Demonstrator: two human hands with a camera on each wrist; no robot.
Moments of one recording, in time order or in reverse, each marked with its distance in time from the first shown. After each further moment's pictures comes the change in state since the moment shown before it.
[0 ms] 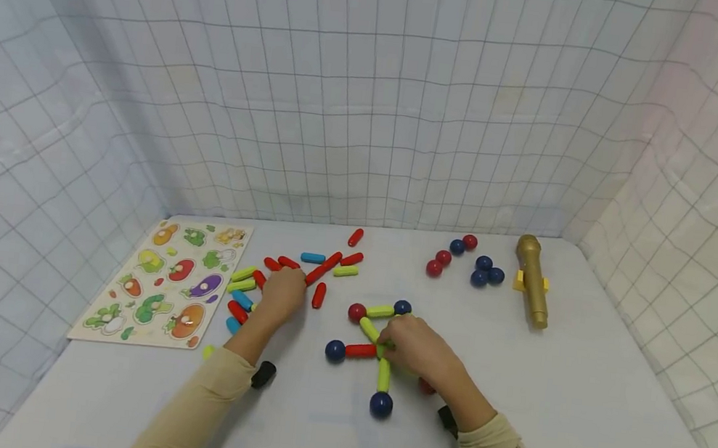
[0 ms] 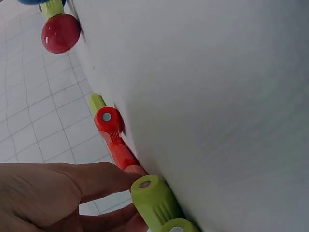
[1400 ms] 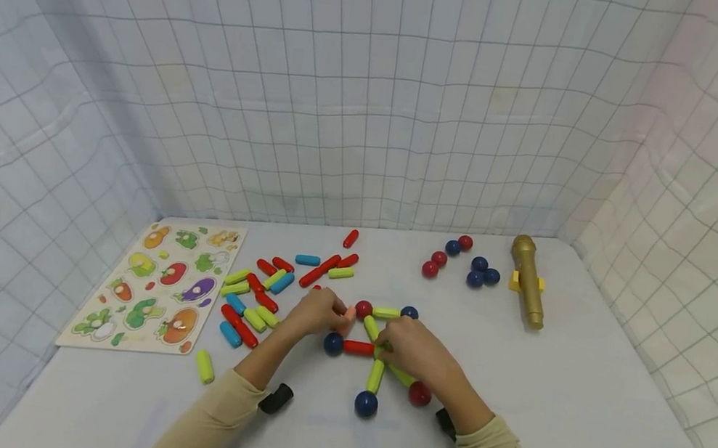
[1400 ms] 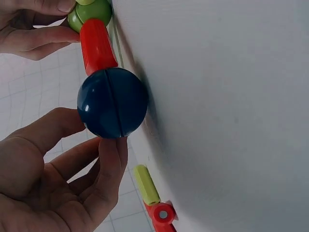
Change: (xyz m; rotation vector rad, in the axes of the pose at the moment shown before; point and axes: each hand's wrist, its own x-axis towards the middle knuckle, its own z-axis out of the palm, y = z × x) left_hand -0.022 0.052 0.009 -0.407 -0.277 0.137; right_hand 0.002 0.002 0.000 -0.002 -0.008 0.019
